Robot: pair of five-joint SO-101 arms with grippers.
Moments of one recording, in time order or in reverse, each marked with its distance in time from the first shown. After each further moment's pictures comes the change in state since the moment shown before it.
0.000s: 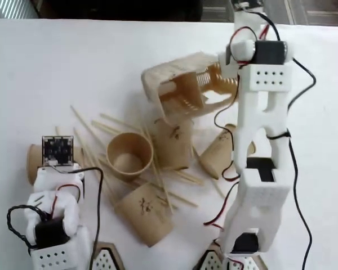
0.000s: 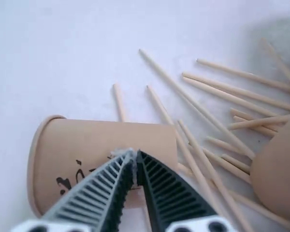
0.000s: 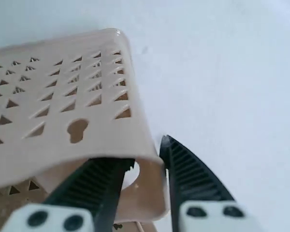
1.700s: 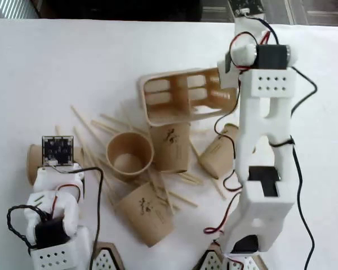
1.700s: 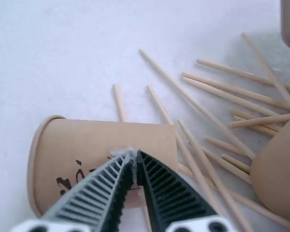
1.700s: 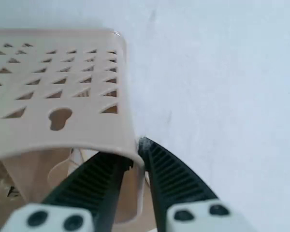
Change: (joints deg) left arm 0.0 0.0 0.0 0.0 0.0; right arm 0.2 -7.6 10.6 3.9 -3.3
